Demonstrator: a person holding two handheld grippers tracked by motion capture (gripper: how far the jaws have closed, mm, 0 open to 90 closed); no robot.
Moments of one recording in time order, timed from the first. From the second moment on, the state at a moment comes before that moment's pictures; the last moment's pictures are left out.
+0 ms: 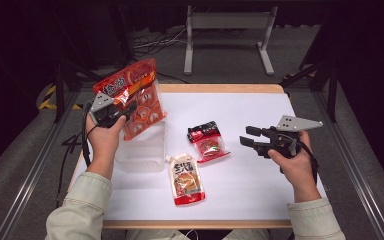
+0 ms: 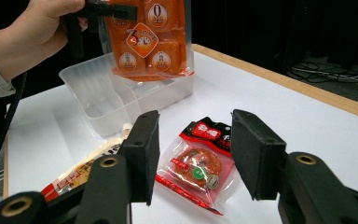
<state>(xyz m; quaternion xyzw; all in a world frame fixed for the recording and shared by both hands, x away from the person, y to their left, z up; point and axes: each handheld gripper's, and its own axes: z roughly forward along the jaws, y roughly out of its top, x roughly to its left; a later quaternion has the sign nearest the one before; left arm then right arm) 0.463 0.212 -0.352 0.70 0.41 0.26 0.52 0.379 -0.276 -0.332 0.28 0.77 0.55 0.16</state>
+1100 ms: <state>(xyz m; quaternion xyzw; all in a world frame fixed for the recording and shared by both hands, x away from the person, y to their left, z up) 0.480 0.214 -0.376 0.74 0.41 0.23 0.48 0.380 -0.272 -0.335 0.28 0.78 0.55 0.15</state>
